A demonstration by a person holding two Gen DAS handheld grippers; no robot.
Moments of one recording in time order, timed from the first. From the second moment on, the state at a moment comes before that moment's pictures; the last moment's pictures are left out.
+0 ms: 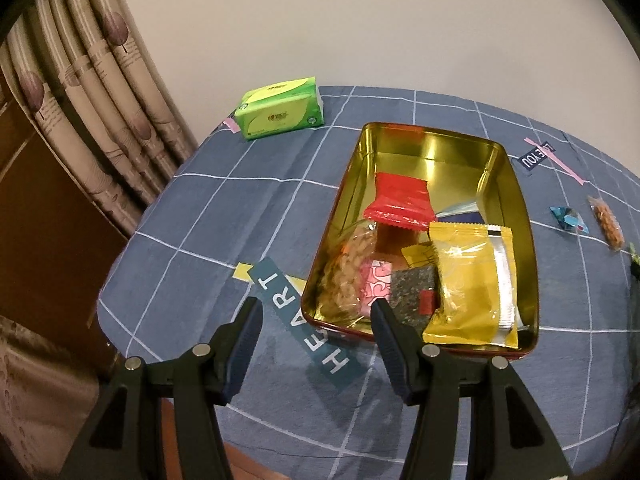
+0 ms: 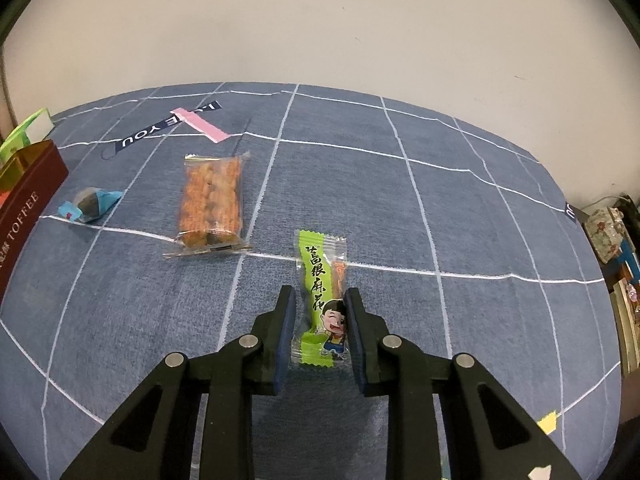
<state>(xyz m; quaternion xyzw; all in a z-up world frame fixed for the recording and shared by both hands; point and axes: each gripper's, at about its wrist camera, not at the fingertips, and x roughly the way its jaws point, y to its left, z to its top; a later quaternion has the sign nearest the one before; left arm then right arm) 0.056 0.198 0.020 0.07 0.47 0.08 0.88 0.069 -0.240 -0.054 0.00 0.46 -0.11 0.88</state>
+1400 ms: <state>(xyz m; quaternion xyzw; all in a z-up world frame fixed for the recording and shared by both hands) 0.047 0.299 0.041 -0.04 0.45 0.19 0.87 0.099 0.084 0.030 0.03 0.47 0.20 0.86</state>
